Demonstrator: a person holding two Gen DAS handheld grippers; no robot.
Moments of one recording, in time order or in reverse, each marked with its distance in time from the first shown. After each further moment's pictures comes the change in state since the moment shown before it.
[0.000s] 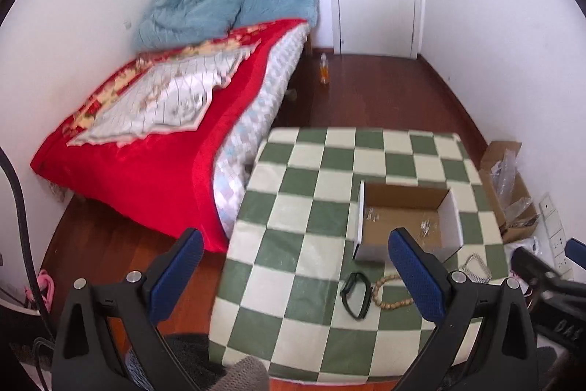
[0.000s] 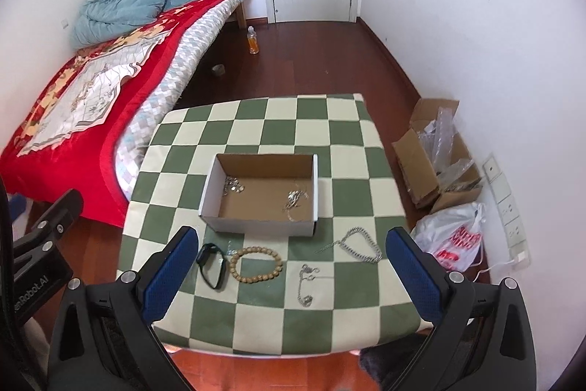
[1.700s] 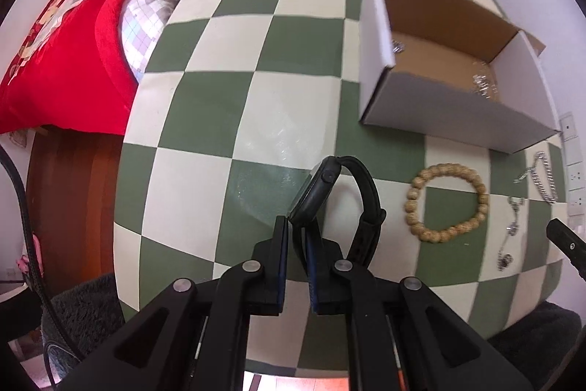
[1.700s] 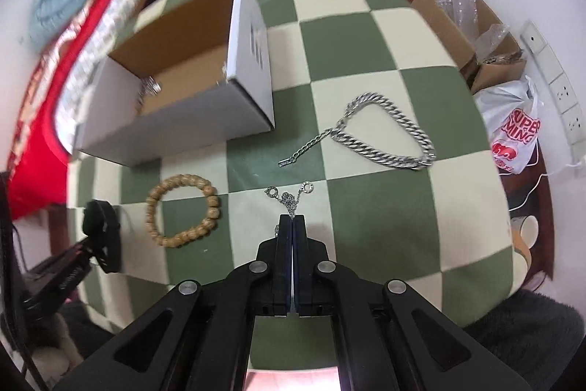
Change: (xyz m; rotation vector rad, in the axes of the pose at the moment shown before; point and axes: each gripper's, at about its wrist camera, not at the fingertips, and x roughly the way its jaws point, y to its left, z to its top) left arm 0.178 -0.042 -0.092 0.048 0.494 -0.069; right arm 0.195 -0.062 -0.103 0.222 0.346 0.110
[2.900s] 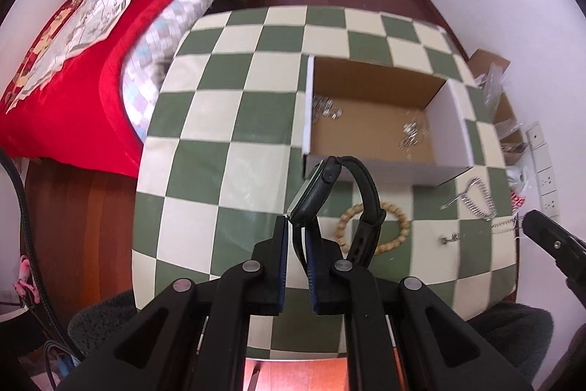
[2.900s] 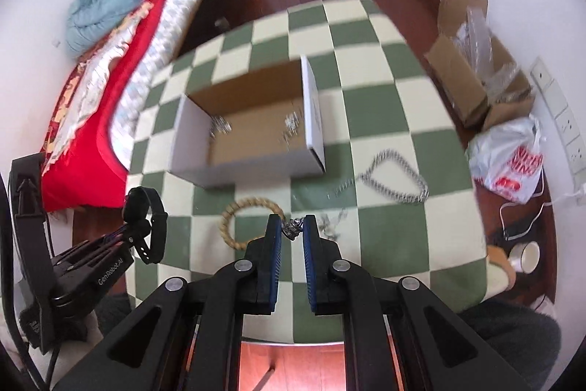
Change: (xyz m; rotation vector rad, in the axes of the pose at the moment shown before) left arm -0.082 -0.023 0.024 0.045 -0.116 -0.067; right arm -0.100 0.018 0.026 -0.072 -0.095 0.093
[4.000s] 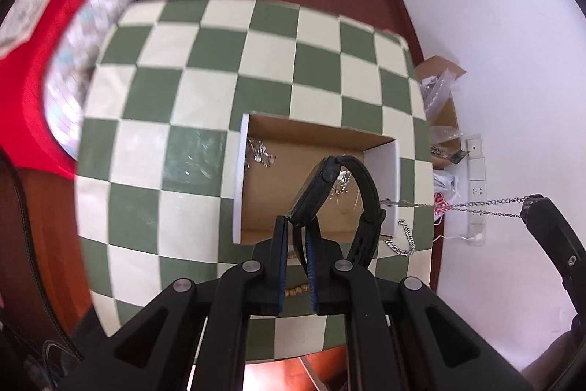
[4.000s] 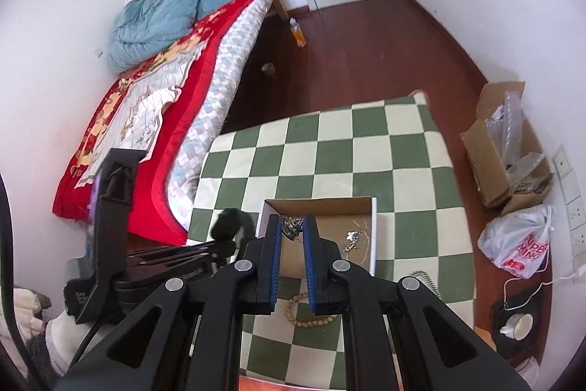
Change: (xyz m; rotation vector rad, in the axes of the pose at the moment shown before) left arm 0.034 0.002 0.112 -0.064 0.237 -0.317; right arm -0.063 0.074 0.123 -0.109 -0.122 0.106
